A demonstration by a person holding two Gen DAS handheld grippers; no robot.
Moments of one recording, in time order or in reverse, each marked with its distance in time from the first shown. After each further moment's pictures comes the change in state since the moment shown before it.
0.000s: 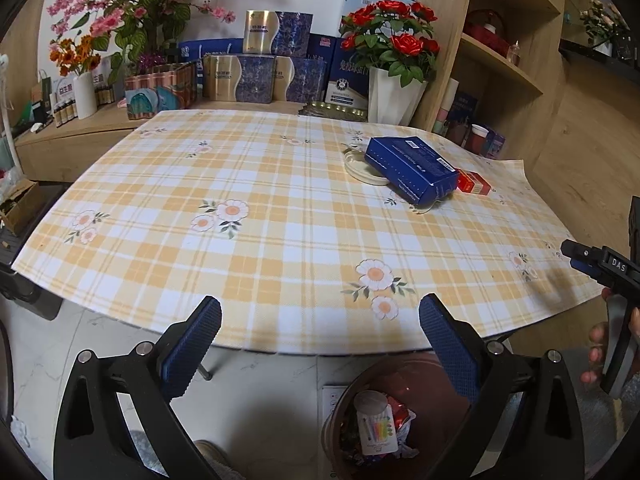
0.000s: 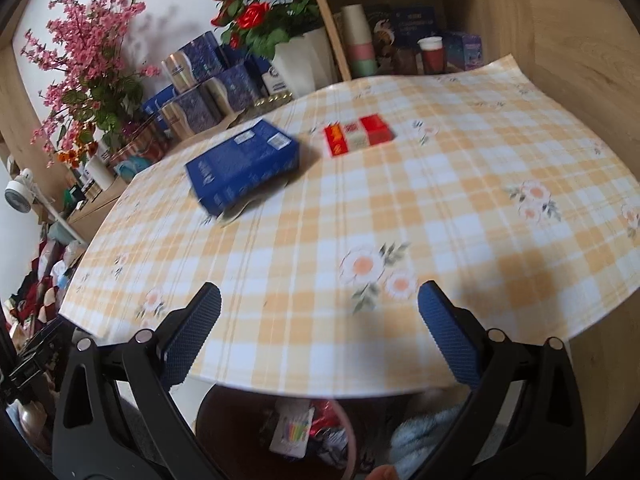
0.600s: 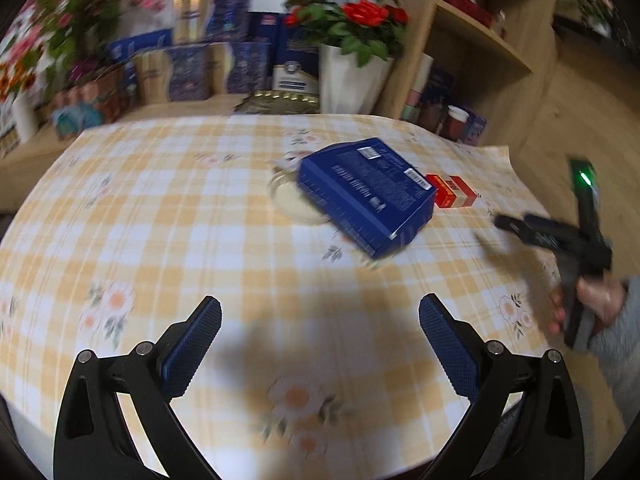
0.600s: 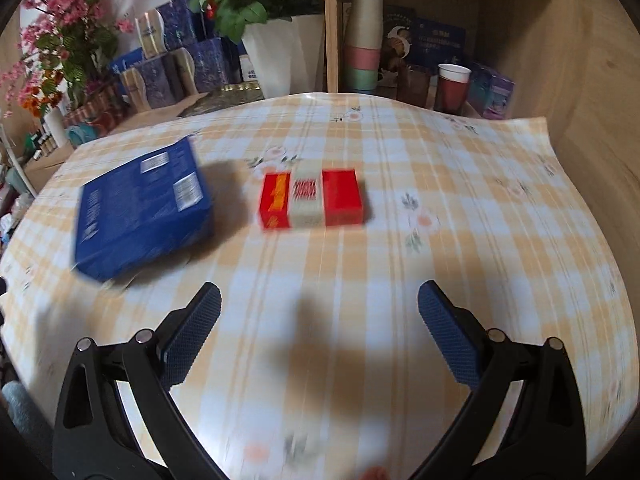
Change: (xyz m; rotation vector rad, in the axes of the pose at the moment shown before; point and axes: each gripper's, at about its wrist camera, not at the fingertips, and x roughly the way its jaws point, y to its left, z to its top) left arm 0.110 -0.072 0.088 0.101 0.083 -0.094; right arm 0.142 -0.022 0.119 -0.213 0.067 -0.141
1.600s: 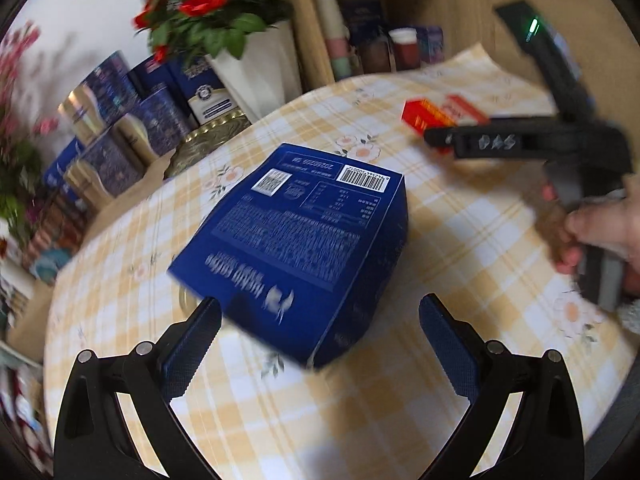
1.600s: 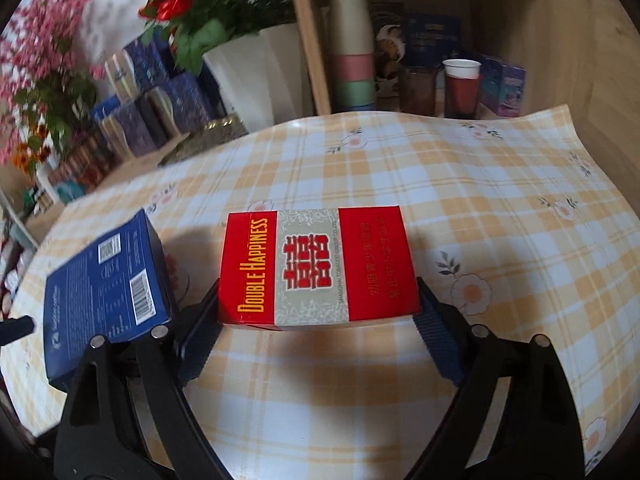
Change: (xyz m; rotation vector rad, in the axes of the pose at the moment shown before) left arm 0.115 -0.106 0.051 0.477 0.084 0.160; right arm 0.048 -0.015 0.034 0.169 -0.100 0.061
